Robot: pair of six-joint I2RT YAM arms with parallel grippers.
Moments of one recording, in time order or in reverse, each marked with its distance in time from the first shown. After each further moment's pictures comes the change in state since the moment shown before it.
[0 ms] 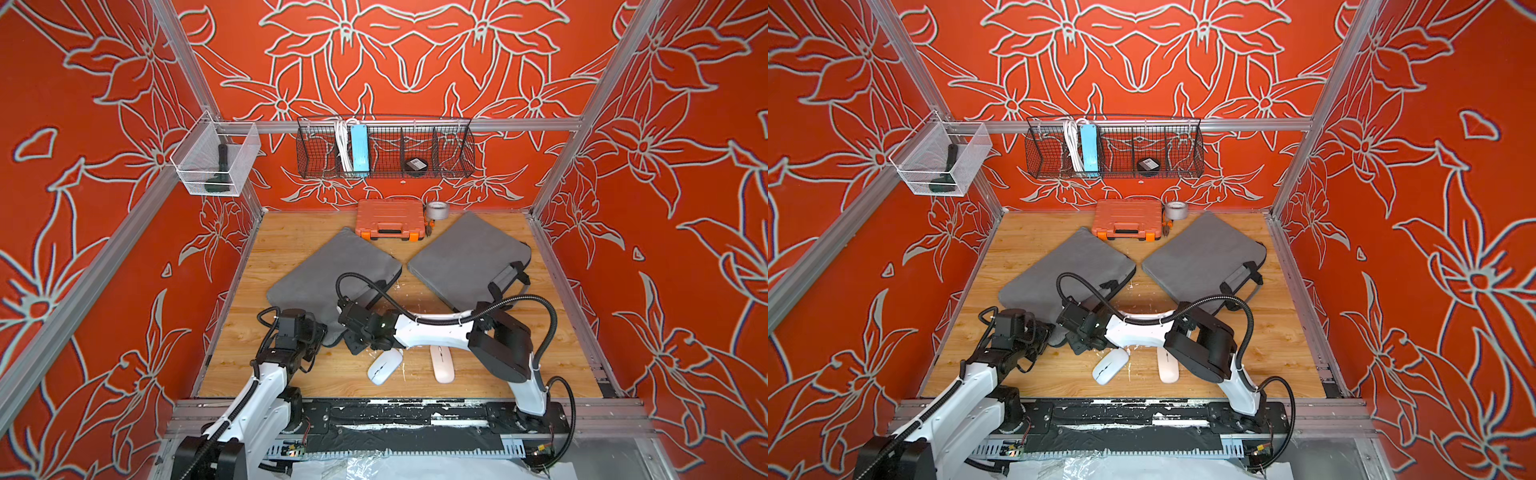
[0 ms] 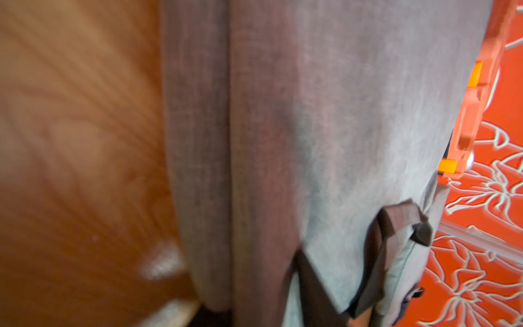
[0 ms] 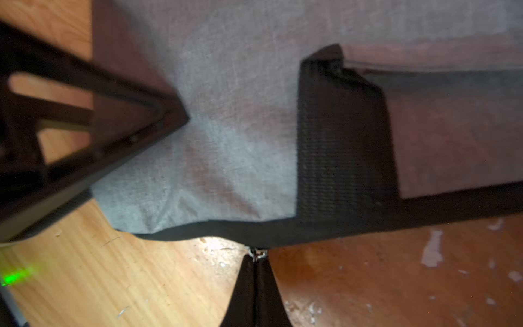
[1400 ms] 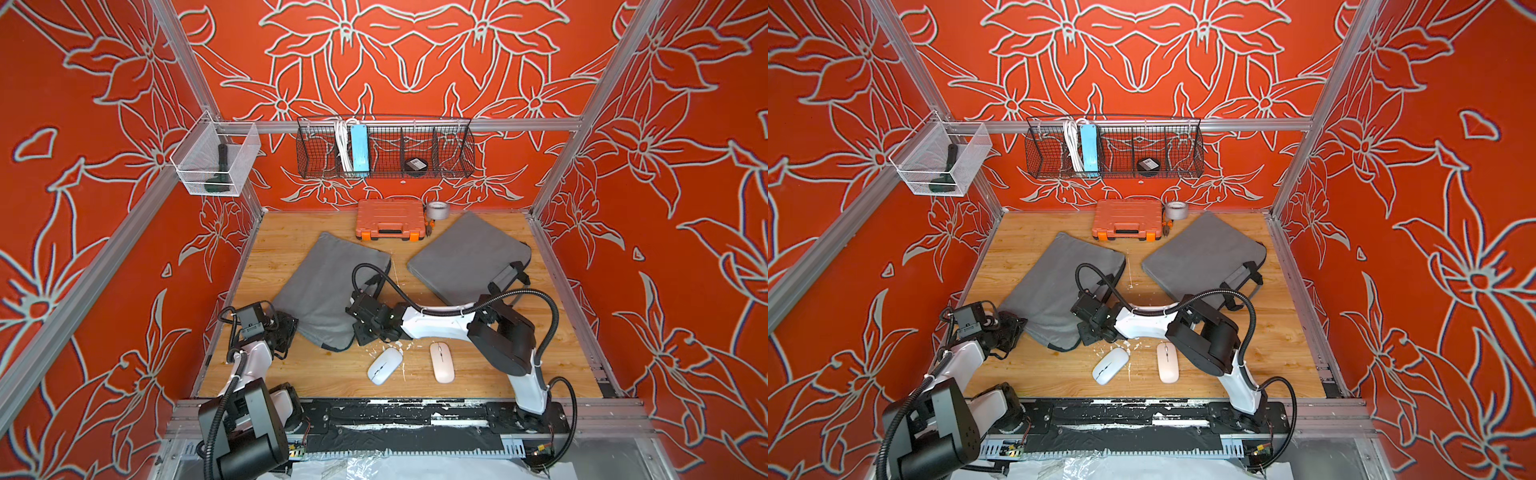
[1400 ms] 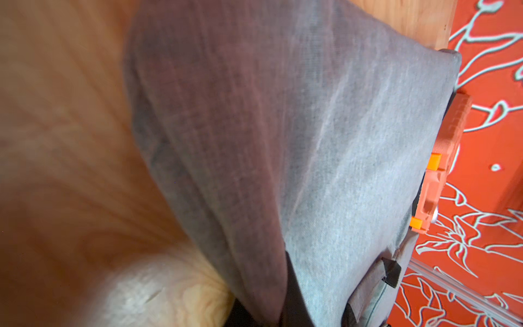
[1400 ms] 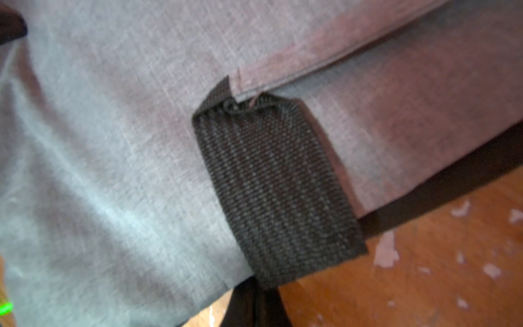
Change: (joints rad) left arm 0.528 0.233 0.102 -0.020 0.251 0.316; right arm -0.116 0.015 -0.031 0.027 -0.062 0.085
